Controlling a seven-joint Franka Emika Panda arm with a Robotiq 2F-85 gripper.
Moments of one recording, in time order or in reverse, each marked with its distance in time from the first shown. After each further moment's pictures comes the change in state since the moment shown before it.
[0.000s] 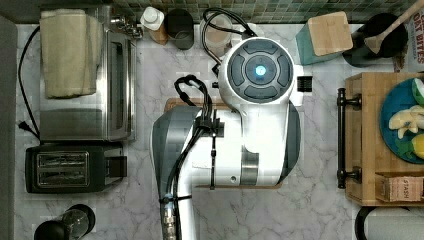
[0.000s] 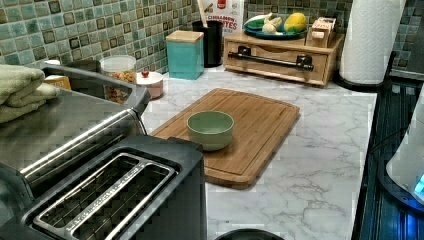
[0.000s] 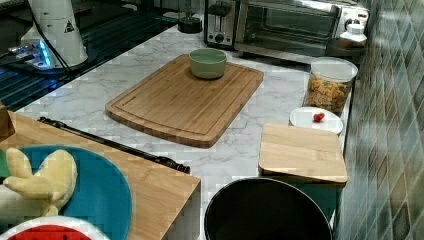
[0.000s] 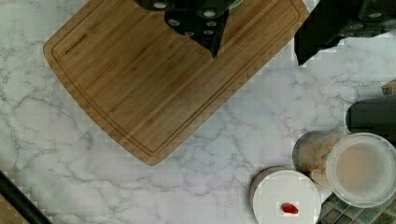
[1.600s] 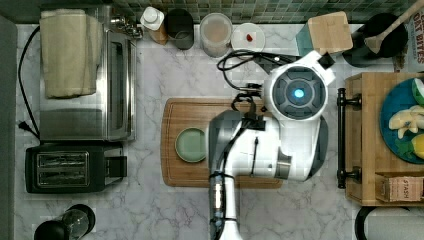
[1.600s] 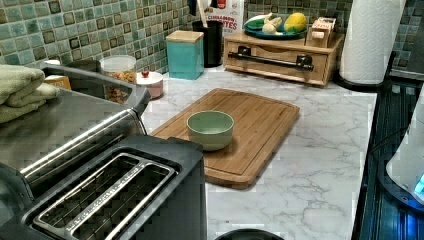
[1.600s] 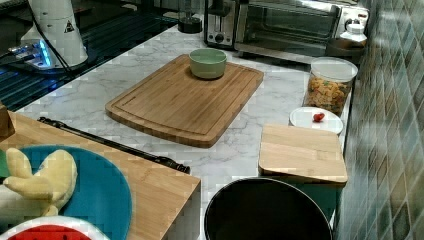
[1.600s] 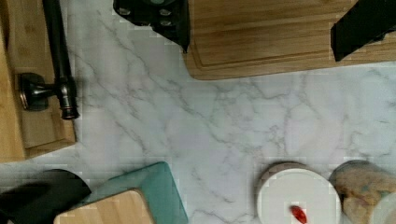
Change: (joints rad) arm -0.065 0.023 -0.090 -0.215 -0.112 0.324 -0.748
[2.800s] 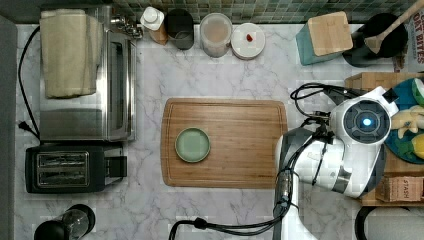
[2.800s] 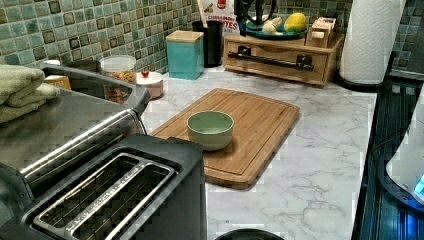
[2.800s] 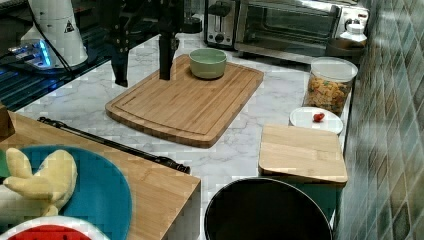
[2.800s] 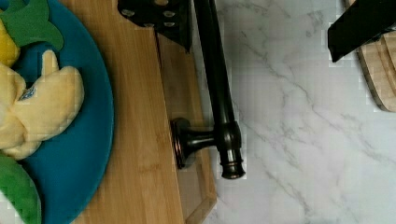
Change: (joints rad) arm -0.148 0.091 -0.125 -0.116 -0.175 0.188 -0.105
